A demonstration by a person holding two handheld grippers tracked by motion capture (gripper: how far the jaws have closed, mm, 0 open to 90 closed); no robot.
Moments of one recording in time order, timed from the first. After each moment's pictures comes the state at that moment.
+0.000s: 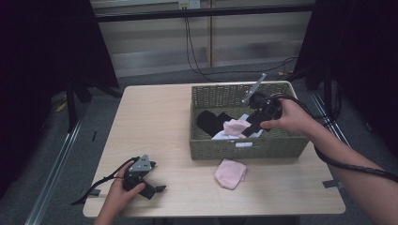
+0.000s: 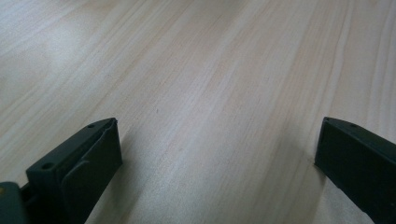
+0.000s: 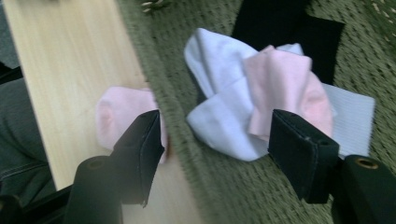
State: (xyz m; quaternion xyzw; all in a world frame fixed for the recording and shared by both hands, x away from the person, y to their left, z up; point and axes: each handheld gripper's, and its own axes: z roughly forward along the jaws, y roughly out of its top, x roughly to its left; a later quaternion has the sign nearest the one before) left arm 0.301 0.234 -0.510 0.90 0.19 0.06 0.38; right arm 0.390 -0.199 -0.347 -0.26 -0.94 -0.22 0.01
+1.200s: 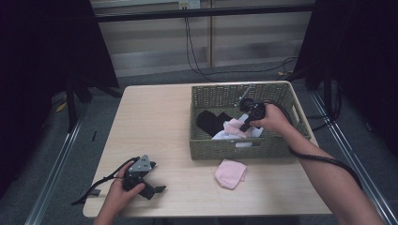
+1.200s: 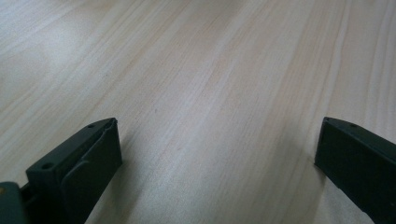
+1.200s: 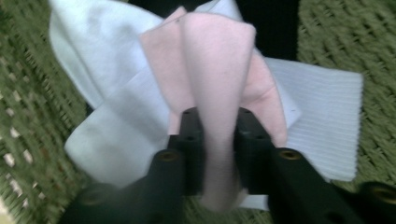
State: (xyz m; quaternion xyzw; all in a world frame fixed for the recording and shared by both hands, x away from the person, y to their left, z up) left arm 0.300 0.234 -0.510 0.90 0.18 0.06 0.38; right arm 0.450 -0.197 -0.432 -0.32 -0.94 -0.15 -0.01
